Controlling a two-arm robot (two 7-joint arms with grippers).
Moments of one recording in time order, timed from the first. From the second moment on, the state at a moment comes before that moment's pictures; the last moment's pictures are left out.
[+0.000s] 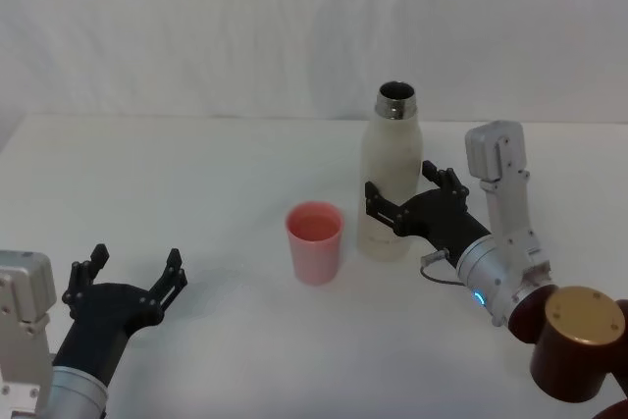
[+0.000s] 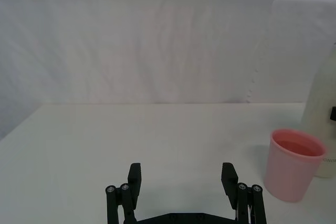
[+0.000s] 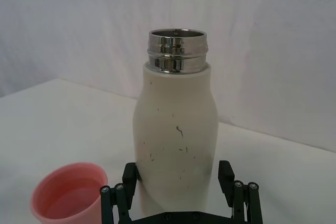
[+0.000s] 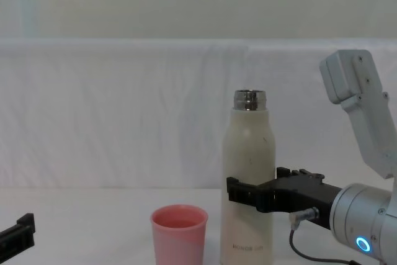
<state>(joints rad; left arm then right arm) 0.27 0.24 0.04 -1.85 -0.25 -0.02 -0.02 0.28 0.07 -0.32 -1.41 0.11 0.10 0.20</state>
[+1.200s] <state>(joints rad) 0.27 0.24 0.04 -1.85 -0.25 -0.02 -0.02 0.30 0.04 -0.32 -1.36 0.11 0.08 0.18</state>
